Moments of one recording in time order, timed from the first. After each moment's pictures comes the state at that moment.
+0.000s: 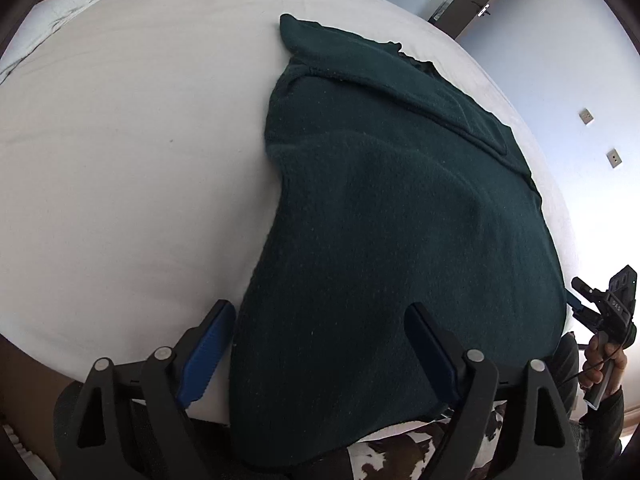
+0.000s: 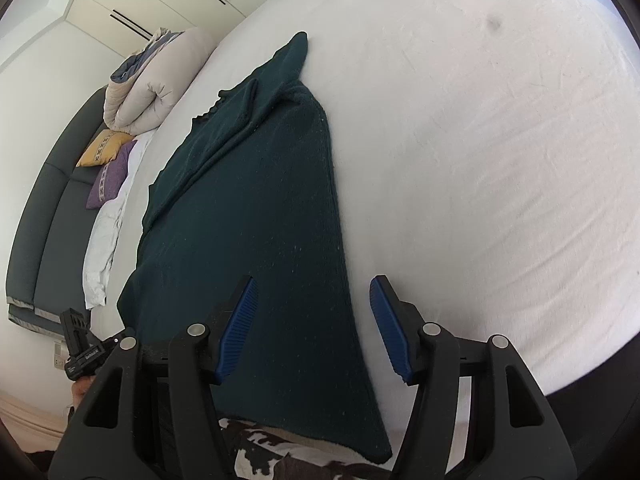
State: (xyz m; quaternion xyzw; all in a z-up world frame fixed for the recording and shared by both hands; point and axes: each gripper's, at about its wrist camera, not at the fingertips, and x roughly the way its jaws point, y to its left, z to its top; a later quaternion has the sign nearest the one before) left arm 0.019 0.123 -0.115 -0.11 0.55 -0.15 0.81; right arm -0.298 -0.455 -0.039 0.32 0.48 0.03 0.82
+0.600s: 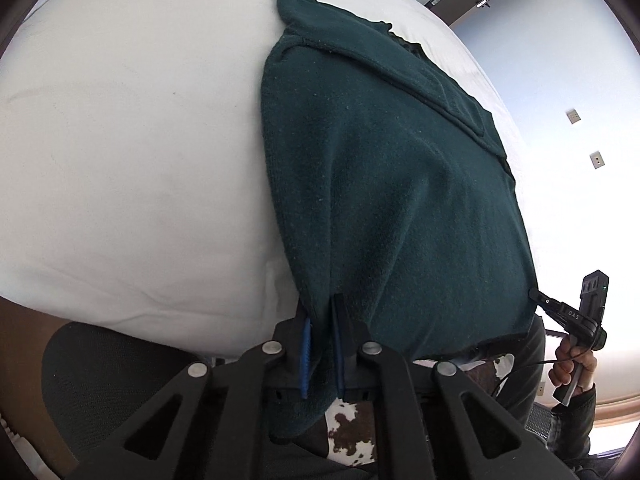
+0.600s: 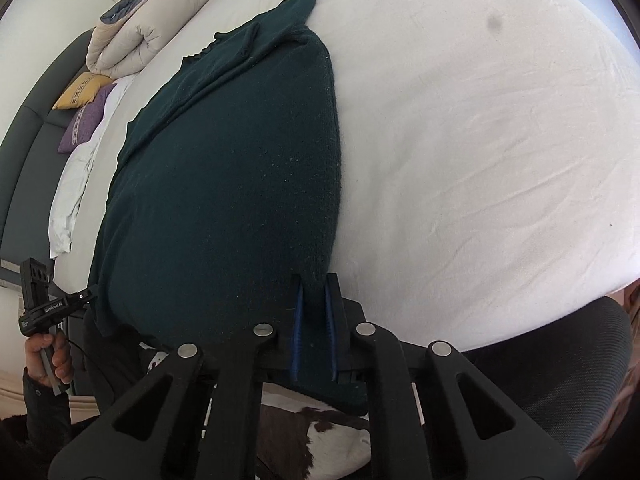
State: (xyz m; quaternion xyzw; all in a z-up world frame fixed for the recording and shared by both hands) left arm -0.006 0.138 -0.102 -0.16 0.60 -0.19 0.76; right arm -0.342 -0.444 -0.032 0.24 0.55 0.02 0.80
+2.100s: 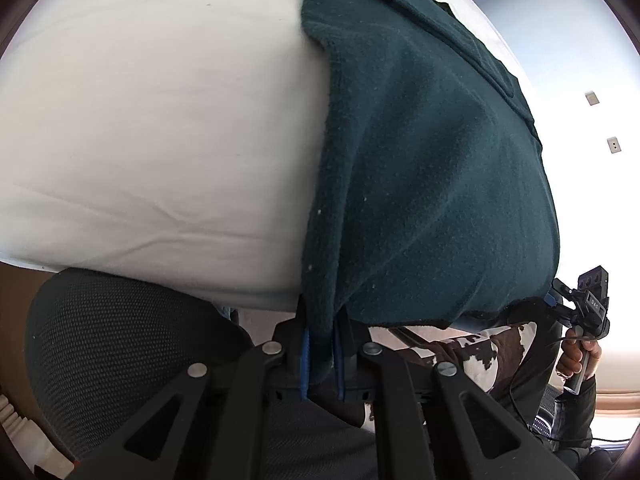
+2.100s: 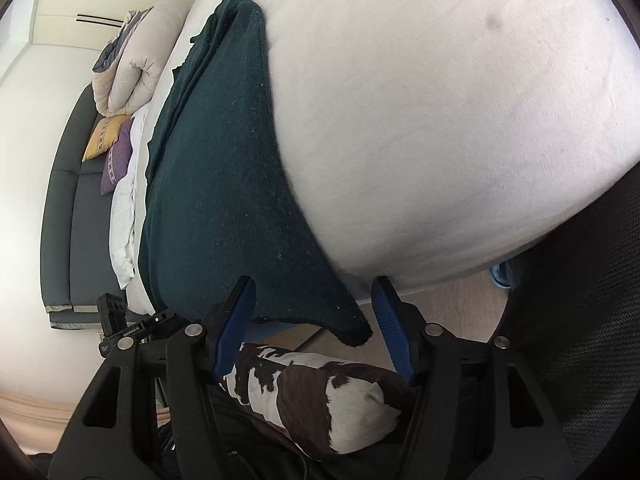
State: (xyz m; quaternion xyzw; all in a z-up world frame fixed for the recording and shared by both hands) left arm -0.020 0.141 -0.142 -0.13 0.65 -0.18 0.72; right arm -0.383 -0.482 -0.089 0.41 0.56 0.07 0.72
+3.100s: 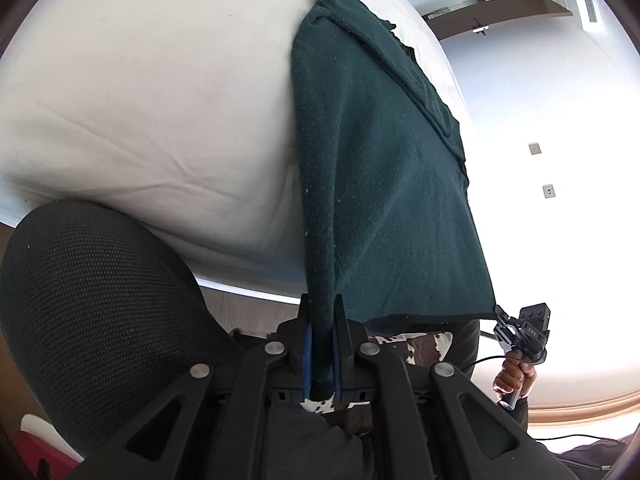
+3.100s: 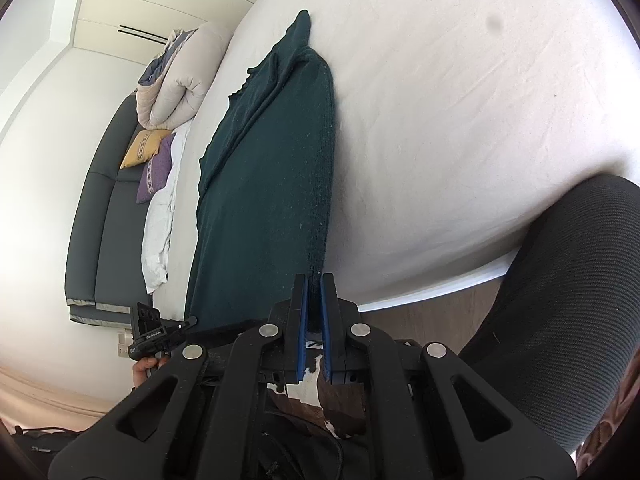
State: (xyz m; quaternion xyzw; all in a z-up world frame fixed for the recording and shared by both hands) left arm -0.048 0.182 -0.120 -0.29 0.60 -0.25 0.70; right arm -0.400 -0.493 -0.014 0.42 0.49 0.10 0.76
